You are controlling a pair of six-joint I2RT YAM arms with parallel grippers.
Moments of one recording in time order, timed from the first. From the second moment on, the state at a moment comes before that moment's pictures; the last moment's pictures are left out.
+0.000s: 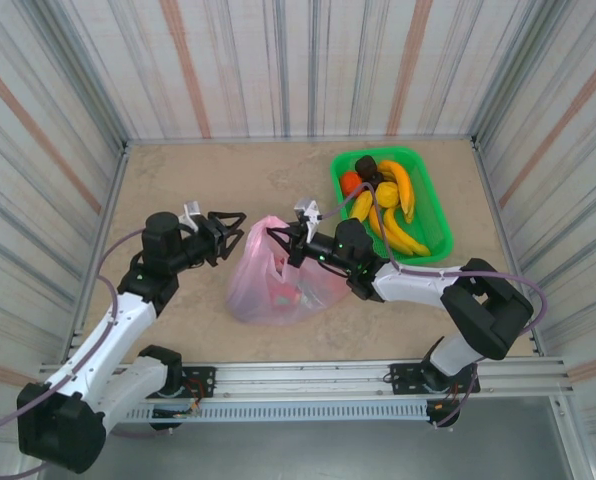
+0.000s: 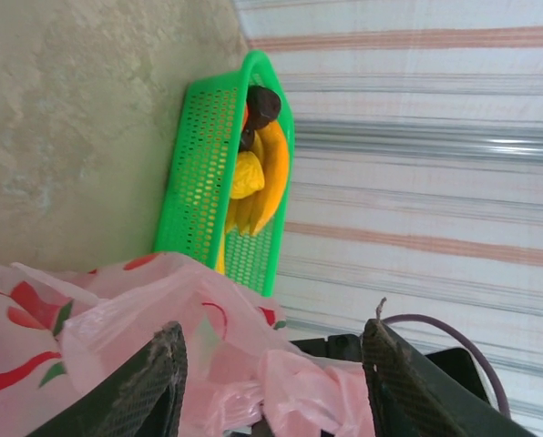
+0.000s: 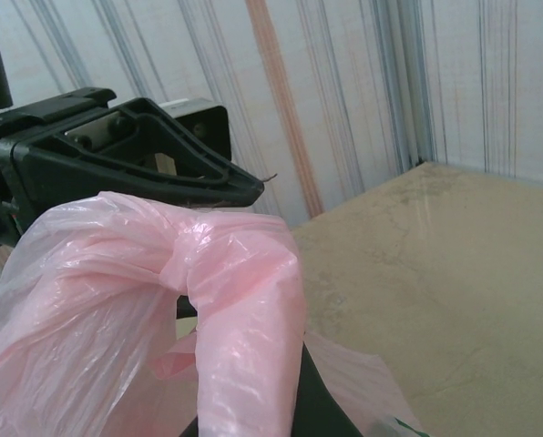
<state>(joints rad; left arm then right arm) -0.31 0.90 0.62 -0.02 0.49 -1.39 0.83 1.53 0.70 0.87 -0.32 0.30</state>
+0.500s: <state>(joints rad) -0.37 0.95 0.62 0.03 0.56 -1.47 0.83 1.53 0.70 0.87 -0.32 0.30</state>
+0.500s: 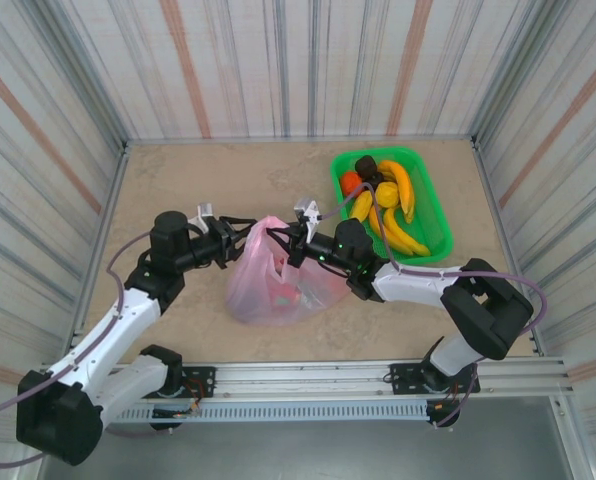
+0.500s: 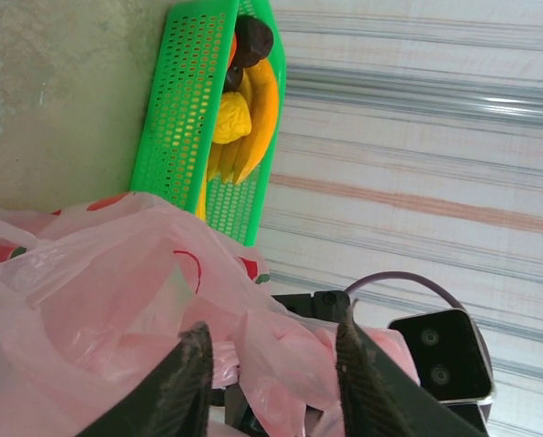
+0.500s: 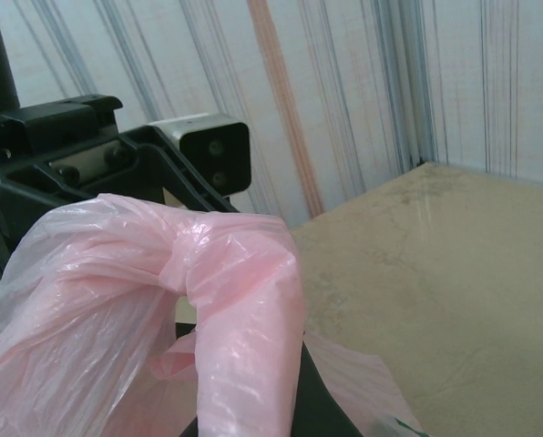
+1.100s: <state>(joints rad) -0.39 0.97 0.62 0.08 0.56 -1.50 0.83 1.53 0.70 0.87 -0.32 0.30</state>
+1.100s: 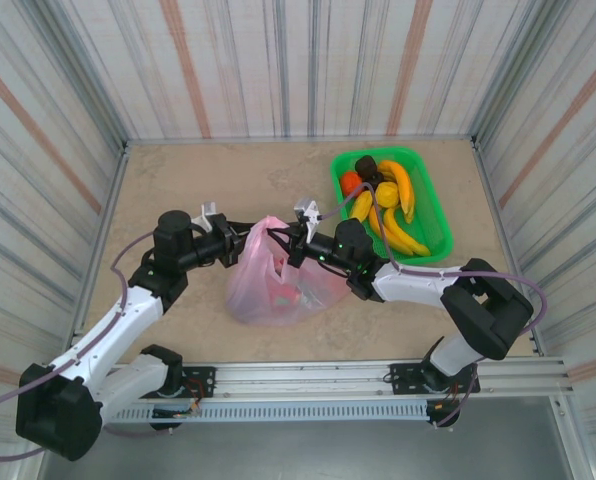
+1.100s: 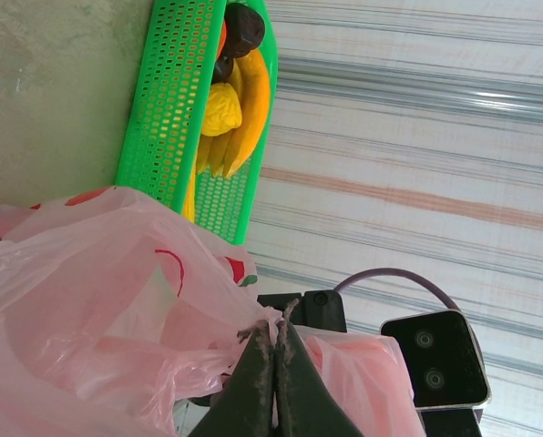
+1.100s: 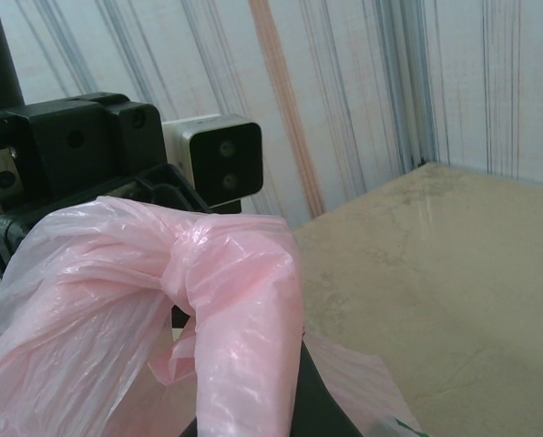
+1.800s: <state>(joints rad) -0.39 0.96 0.62 0.08 0.54 -1.50 0.82 1.40 0.69 0.73 -0.31 0.26</state>
